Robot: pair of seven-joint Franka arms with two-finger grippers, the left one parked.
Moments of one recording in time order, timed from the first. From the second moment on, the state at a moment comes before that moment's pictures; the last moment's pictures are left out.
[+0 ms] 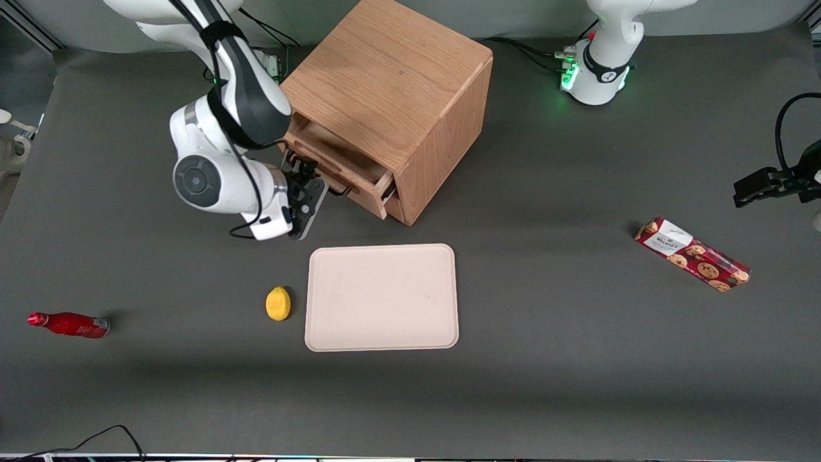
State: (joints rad) arm 0.50 0.26 -0.11 -1.81 0.31 1.77 -0.75
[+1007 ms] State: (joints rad) arm 0.37 0.41 -0.11 -1.62 0.30 1.77 -0.98
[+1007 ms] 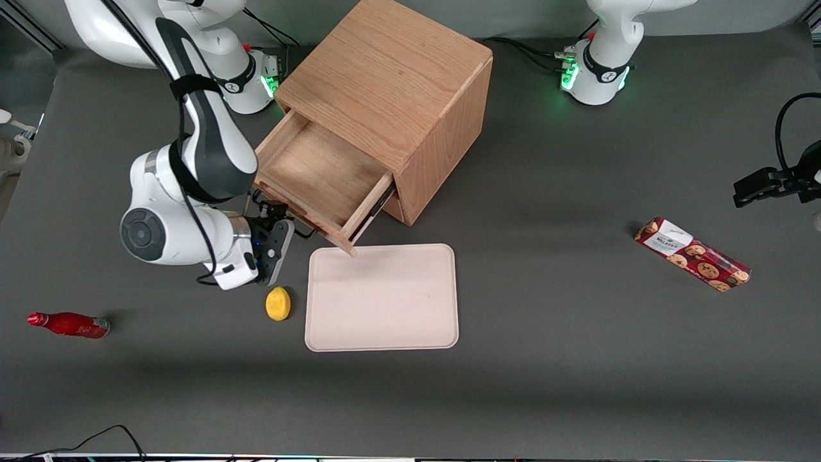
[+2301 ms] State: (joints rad) arm 0.28 0.50 -0.11 -1.48 0.24 1.77 -1.09
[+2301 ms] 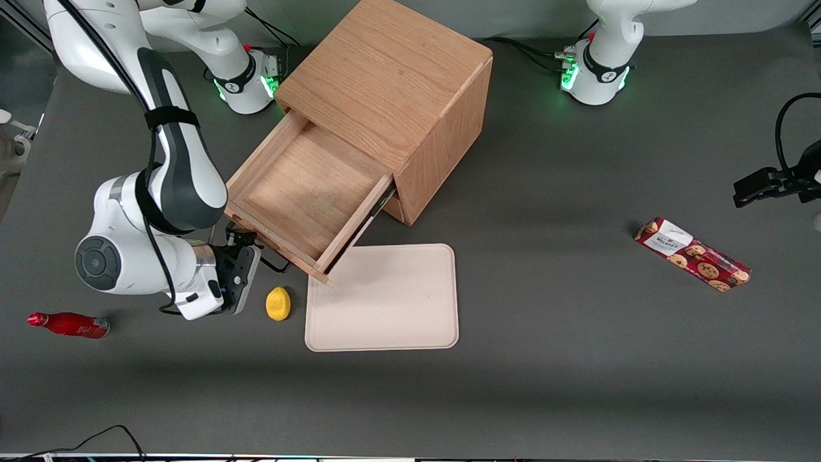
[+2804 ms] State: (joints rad) arm 0.28 0.52 -0.11 -1.46 0.24 1.76 -1.12
